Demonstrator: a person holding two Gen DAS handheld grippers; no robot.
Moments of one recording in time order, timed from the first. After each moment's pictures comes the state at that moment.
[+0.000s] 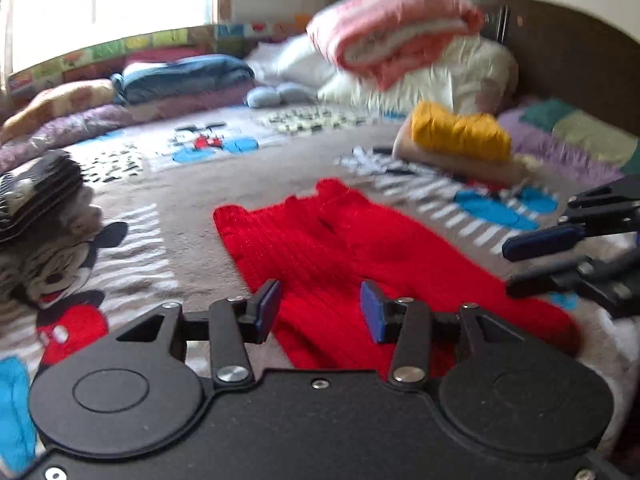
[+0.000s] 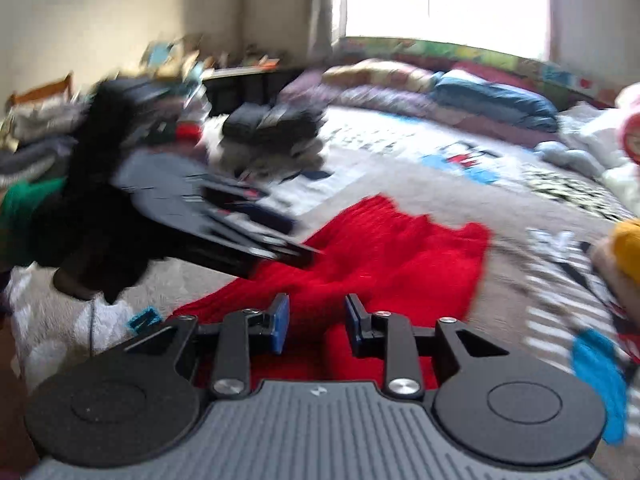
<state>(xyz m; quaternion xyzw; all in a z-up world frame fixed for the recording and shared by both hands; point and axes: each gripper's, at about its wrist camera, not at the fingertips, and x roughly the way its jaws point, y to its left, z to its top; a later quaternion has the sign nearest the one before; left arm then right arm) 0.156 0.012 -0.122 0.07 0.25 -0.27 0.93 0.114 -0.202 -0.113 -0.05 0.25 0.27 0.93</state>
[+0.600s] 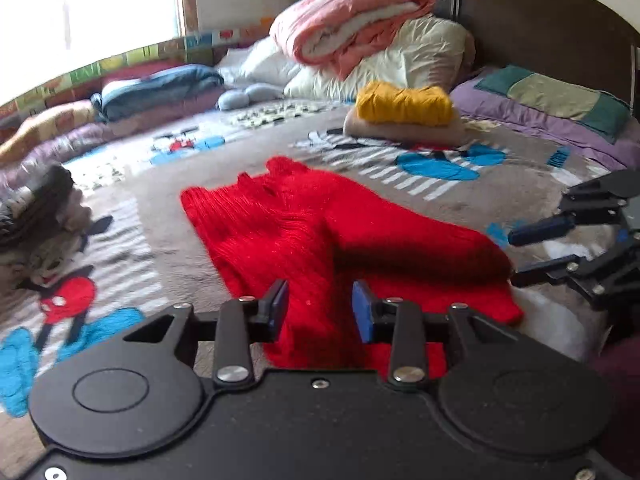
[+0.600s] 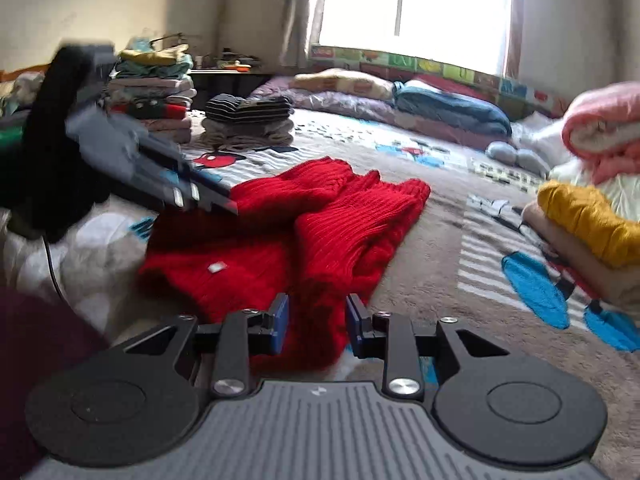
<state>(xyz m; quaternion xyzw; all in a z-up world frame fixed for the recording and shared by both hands) 0.077 0.001 -0.134 0.14 0.24 -0.29 0.92 0.015 -0.239 -0.161 -0.11 0.22 0.23 0.94</state>
